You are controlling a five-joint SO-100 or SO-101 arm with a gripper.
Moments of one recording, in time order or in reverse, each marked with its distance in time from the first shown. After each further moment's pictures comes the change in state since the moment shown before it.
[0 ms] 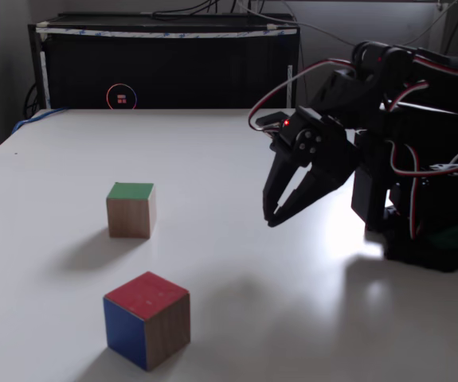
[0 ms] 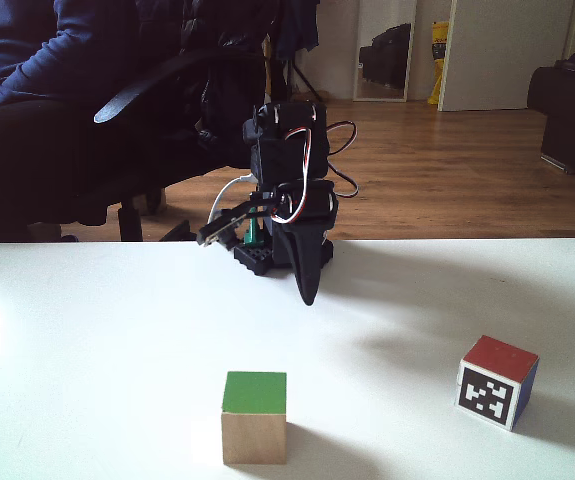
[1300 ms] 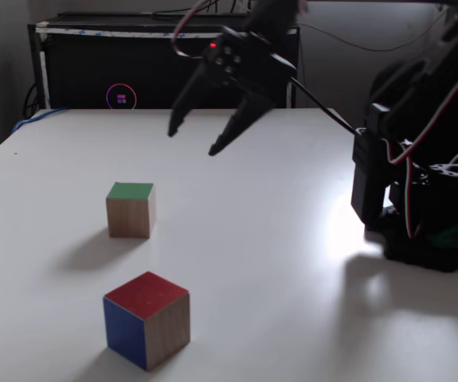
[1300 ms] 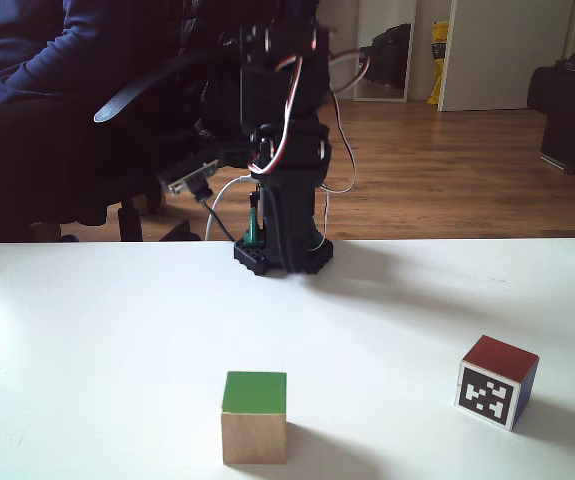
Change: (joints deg) arm 7.8 -64.4 -53.4 -1.7 -2.8
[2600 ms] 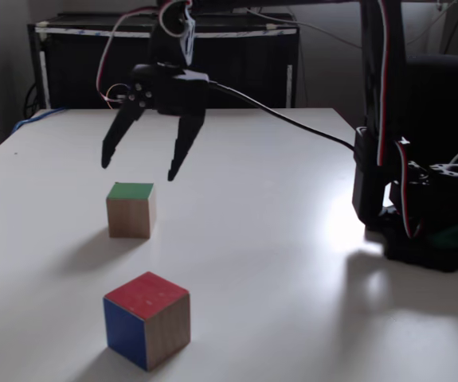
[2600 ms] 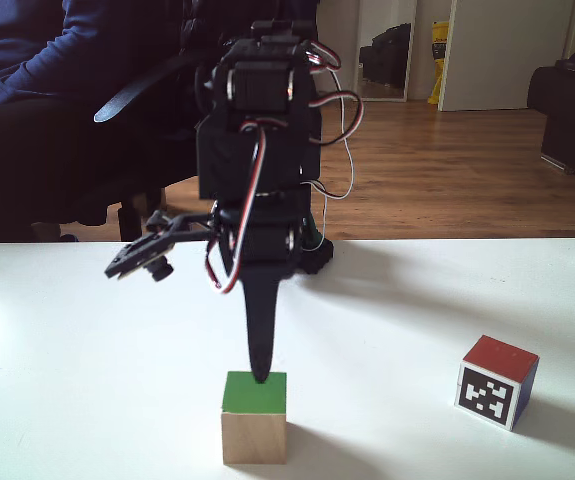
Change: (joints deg) arm 5.4 -45.0 -37.2 9.8 0.0
